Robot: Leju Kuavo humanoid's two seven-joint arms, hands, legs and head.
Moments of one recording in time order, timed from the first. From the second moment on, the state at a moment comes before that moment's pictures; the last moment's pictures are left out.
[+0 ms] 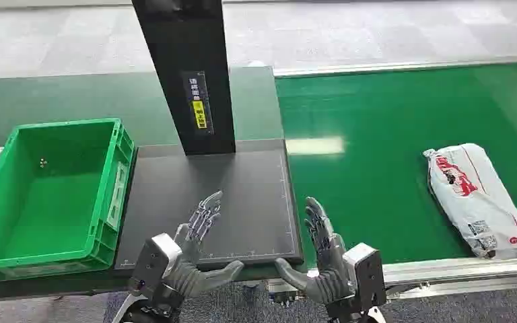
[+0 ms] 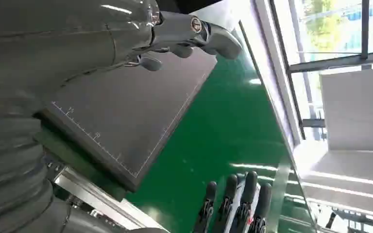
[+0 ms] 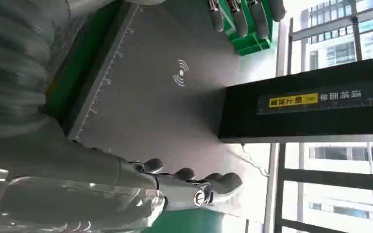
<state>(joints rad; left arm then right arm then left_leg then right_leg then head) 0.13 -0.14 -0.44 -1.66 -0.19 -0.10 -0.11 0.28 0.09 0.29 -1.75 0.10 -0.08 -0.16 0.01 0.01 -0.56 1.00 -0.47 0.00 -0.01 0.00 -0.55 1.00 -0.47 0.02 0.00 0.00</state>
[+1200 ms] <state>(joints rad) 0.14 -0.14 -0.44 -1.66 -0.19 -0.08 -0.10 0.27 0.09 0.29 -1.75 0.09 -0.08 -0.16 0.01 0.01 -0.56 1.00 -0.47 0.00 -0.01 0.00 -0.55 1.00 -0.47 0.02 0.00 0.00</state>
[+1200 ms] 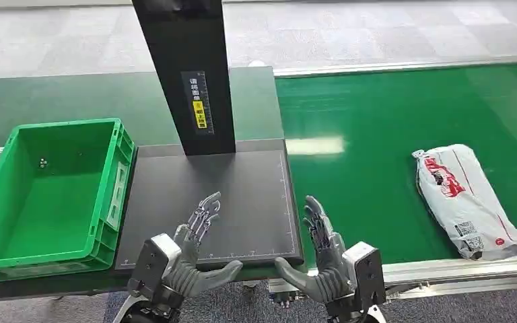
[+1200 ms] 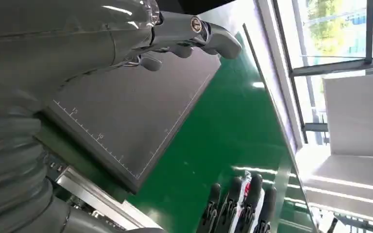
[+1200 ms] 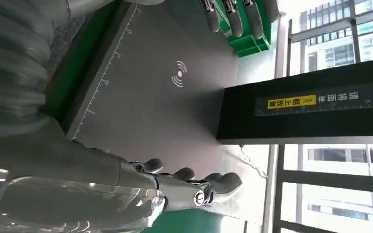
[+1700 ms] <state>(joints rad) 0.14 -0.14 -0.44 -1.66 -0.18 -0.09 -0.10 0.22 0.10 -0.02 -1.68 0.25 -0.08 -0.11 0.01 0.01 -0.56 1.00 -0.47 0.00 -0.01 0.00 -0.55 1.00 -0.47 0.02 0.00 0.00</state>
